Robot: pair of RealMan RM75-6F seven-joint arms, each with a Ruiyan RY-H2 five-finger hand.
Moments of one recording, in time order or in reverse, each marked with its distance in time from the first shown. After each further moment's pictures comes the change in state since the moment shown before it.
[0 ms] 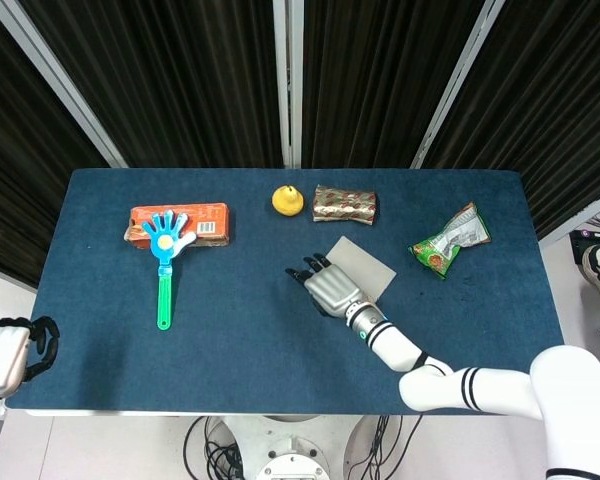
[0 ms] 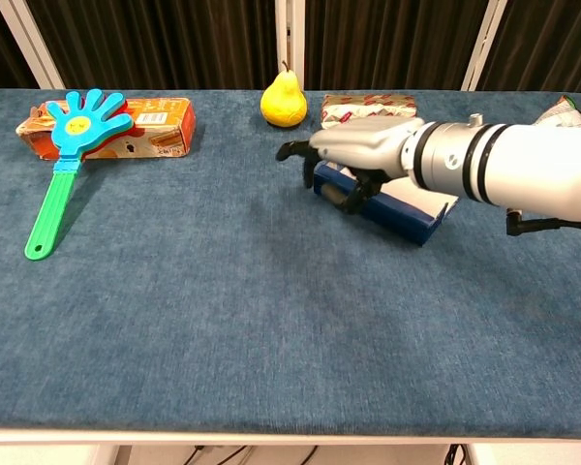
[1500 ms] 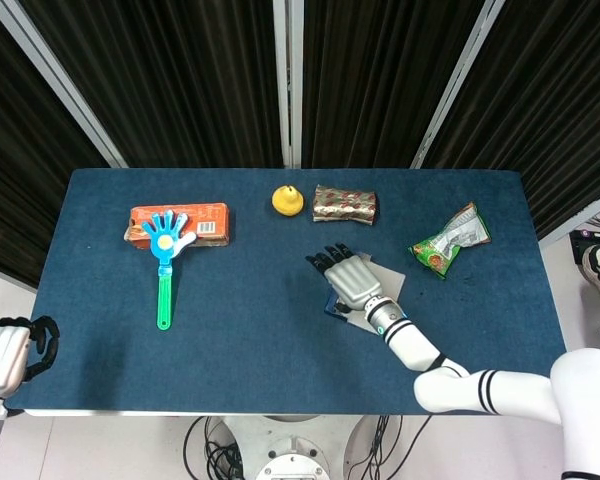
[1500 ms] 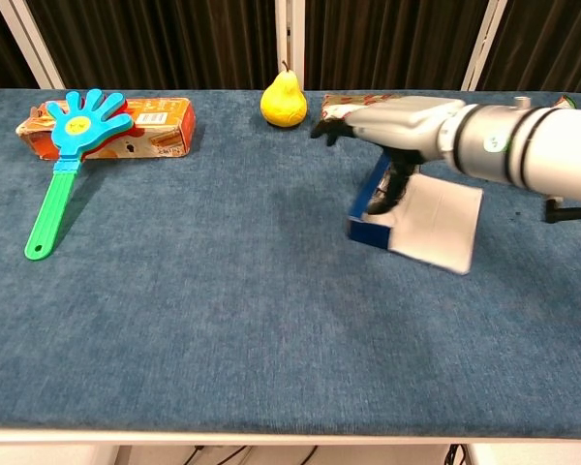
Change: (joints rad) left arm 0.000 -0.001 -0.001 -0.001 -0.001 0.000 0.007; right arm -0.031 0.048 -0.003 -0.050 0.012 0.069 -0.006
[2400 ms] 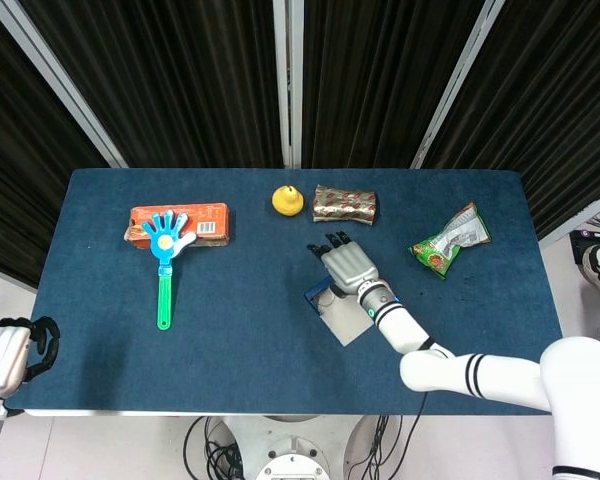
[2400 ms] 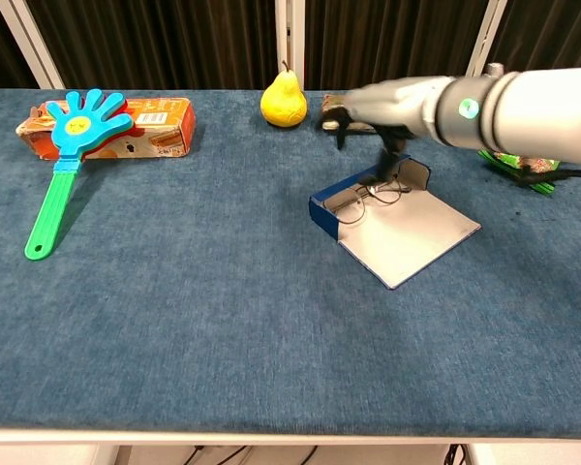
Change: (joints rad) left arm -0.001 0.006 0.002 -0.004 0.001 -0.005 -0.007; right arm 0.087 0.040 0.019 0.018 0.226 -0.092 -0.108
